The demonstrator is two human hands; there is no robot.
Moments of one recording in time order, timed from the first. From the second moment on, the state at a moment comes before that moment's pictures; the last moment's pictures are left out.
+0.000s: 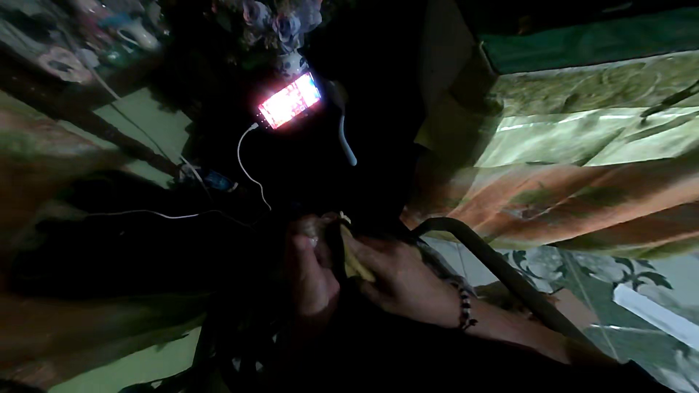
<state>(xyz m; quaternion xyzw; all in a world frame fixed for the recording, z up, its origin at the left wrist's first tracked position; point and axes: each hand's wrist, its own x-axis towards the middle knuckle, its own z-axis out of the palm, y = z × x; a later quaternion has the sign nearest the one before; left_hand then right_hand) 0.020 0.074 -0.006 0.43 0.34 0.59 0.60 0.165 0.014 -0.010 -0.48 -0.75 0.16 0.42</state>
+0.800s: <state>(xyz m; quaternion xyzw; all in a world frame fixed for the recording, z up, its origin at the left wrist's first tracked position) 0.009 0.071 0.014 0.43 0.41 0.59 0.55 0.147 0.013 -0.025 -0.49 -0.76 0.12 0.41</state>
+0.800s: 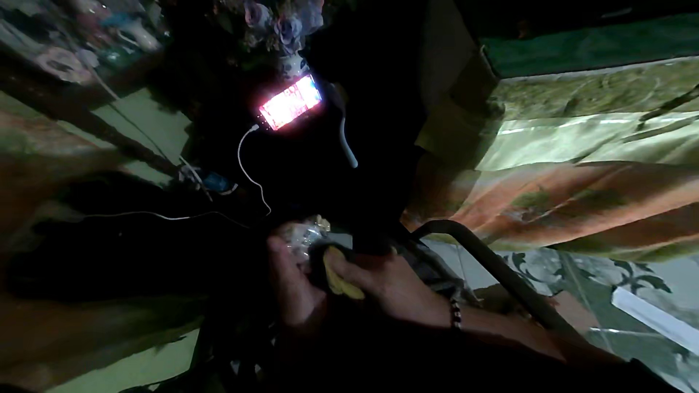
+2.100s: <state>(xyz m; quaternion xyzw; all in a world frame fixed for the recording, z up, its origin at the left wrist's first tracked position) 0.014 0.072 -0.029 0.64 0.26 0.60 0.40 0.156 0.018 -0.013 -0.31 -0.42 0.61 0.60</state>
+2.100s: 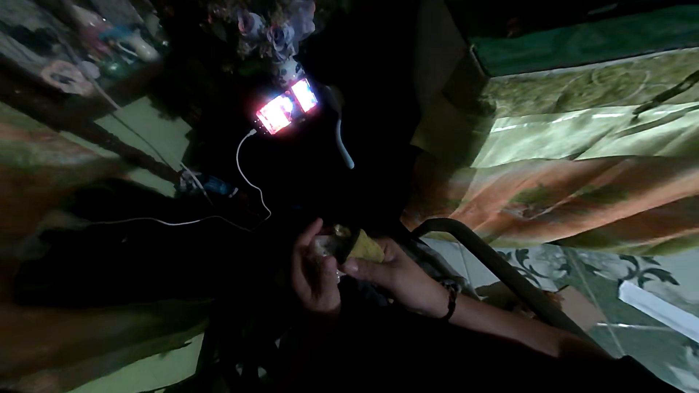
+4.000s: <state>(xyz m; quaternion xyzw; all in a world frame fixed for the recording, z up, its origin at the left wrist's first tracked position) 0.011 0.056 -0.017 0.56 0.18 0.56 0.58 0.168 0.006 -0.014 -0.31 -0.69 0.41 0.50</state>
